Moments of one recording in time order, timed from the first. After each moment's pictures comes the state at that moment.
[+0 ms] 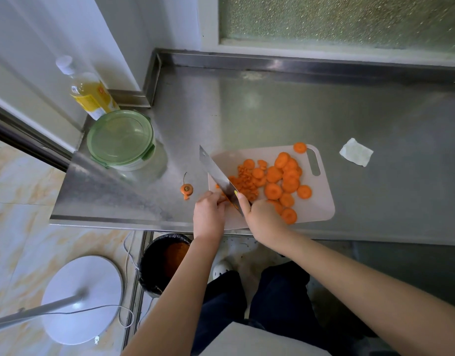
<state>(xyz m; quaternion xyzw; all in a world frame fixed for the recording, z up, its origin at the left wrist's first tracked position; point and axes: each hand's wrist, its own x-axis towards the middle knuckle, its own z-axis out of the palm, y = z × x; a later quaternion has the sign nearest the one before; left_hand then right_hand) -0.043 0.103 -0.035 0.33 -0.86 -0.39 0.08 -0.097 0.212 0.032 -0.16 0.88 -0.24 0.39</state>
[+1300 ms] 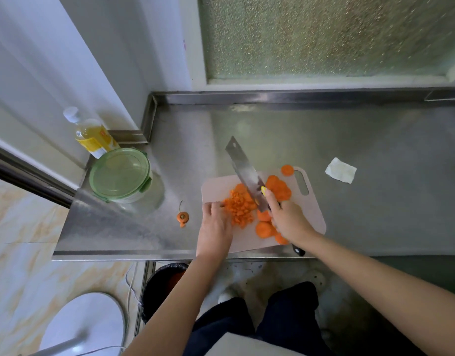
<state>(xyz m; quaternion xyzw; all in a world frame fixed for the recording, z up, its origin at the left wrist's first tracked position) -0.060 0.112 -0.024 0.25 -0.89 -0.37 0.08 -0.156 0.251 0.017 -0.07 0.87 -0.41 0.26</state>
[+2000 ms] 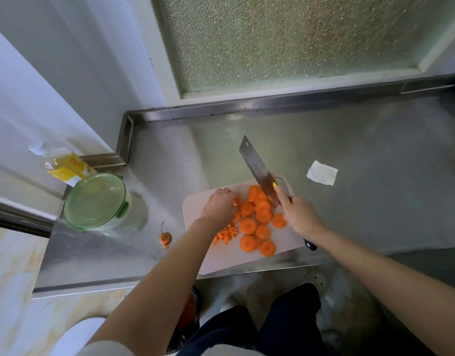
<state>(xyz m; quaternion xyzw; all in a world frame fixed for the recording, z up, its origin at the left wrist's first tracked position) -0.170 0.105 -0.013 0.07 -0.97 -0.22 -0.13 -0.209 0.298 0.017 -0.06 0.91 -0.35 0.21</state>
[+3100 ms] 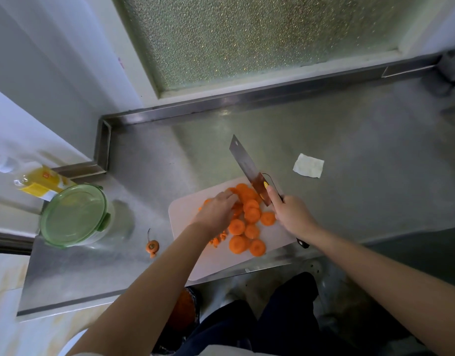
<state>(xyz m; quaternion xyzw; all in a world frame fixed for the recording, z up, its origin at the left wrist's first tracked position) -0.172 0.118 -0.020 -0.07 -0.97 -0.20 -0.10 -0.210 0.310 0.009 -0.06 0.90 -0.38 0.21</state>
